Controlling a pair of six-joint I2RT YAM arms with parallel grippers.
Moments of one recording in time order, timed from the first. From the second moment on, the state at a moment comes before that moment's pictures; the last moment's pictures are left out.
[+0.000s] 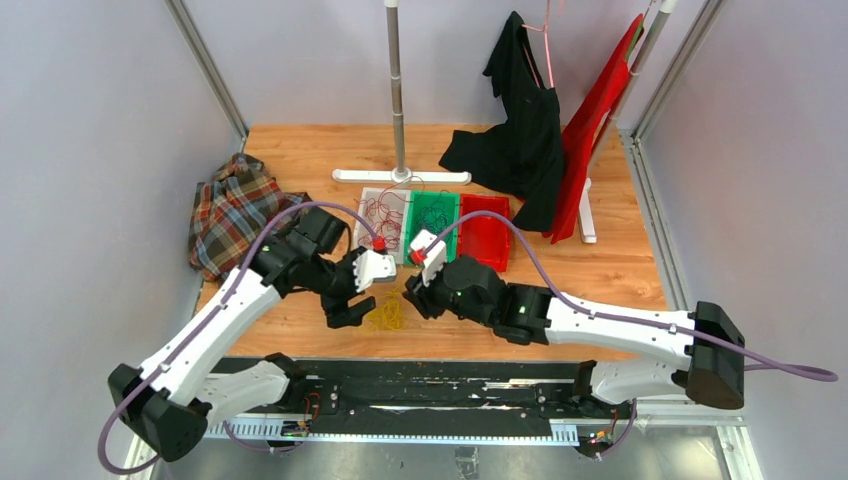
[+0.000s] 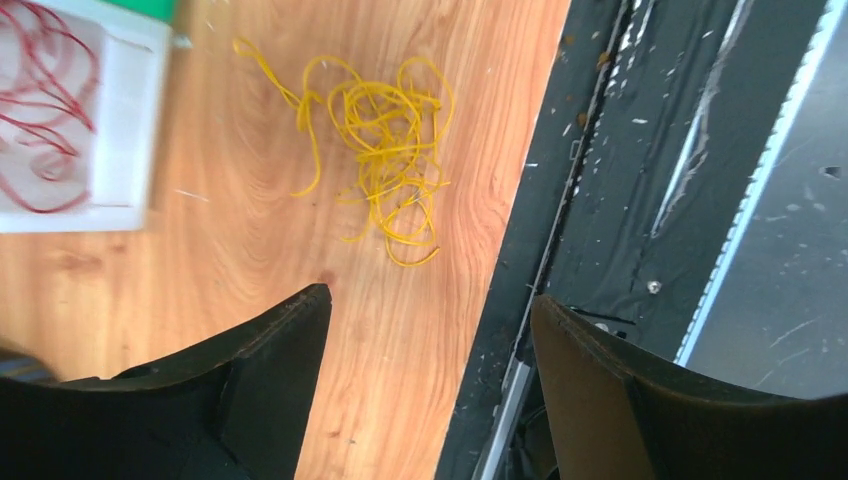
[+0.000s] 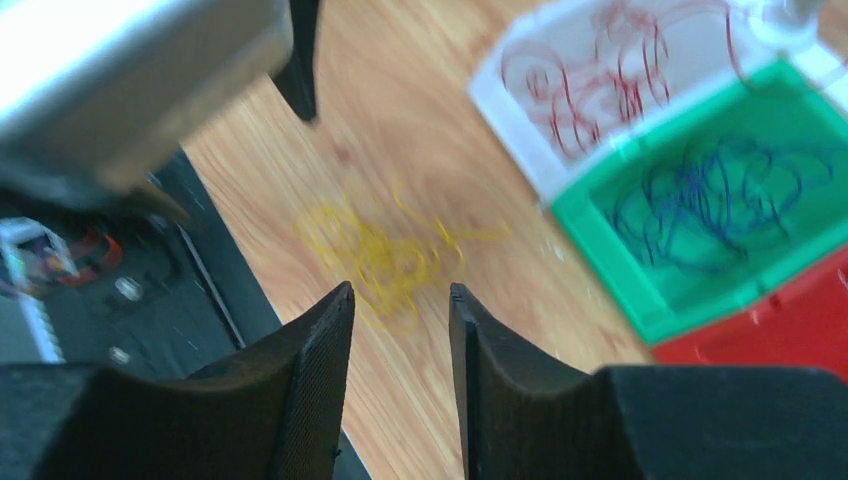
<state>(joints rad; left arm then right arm) -0.55 1.02 1.08 -1.17 0.46 0.69 1.22 1.24 0.94 -0.03 0.19 0.10</state>
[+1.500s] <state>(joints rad) -0.54 1.12 1.24 -1.01 0.51 0.60 1.19 1.13 0.68 0.11 0.33 0.24</state>
